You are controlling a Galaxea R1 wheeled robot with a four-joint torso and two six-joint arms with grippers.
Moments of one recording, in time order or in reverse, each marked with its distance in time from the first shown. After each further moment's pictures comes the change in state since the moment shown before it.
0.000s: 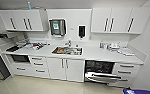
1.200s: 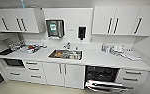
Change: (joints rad) left arm -0.001 0.003 -0.001 0.000 0.000 0.000; right arm 0.002 0.002 -0.002 0.000 0.002 0.000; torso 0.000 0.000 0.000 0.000
